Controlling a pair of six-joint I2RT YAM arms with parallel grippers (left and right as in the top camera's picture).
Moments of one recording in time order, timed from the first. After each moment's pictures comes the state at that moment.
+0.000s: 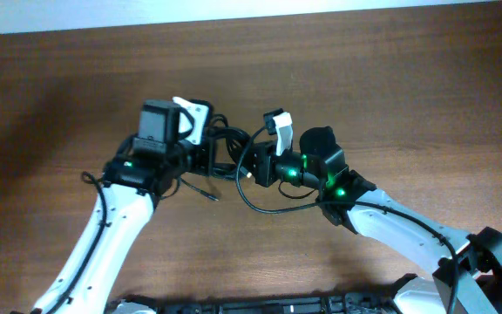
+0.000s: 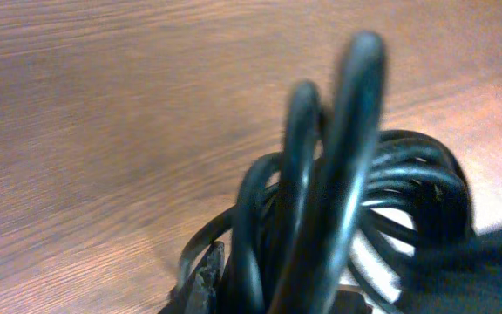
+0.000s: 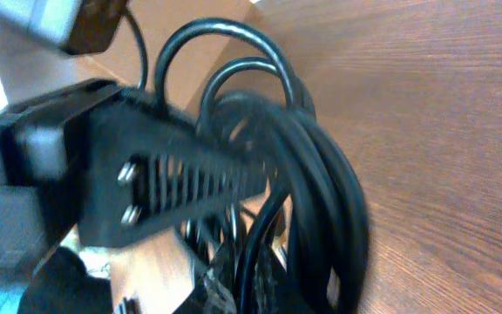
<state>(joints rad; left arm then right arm) -0.30 1.35 1.02 -0.59 0.26 -0.07 0.58 1.47 0.67 0.49 -0.51 0.65</state>
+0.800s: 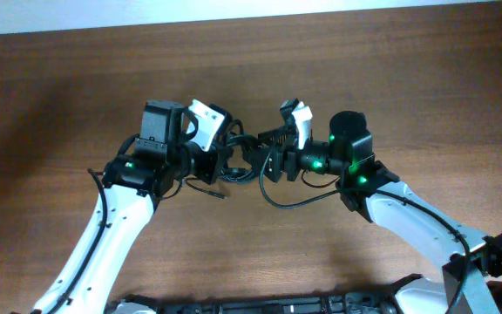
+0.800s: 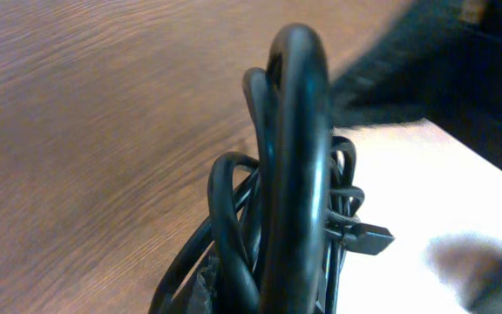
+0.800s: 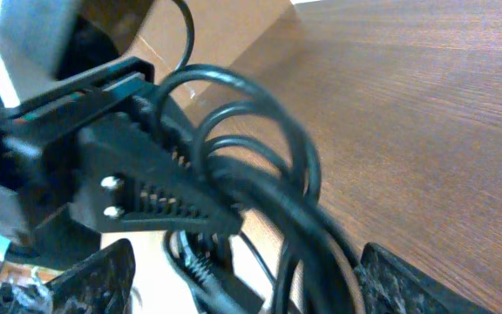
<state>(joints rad) -0.30 1.35 1.02 -0.58 0.48 0.16 0.40 1.45 0.67 0.46 -0.81 0.39</state>
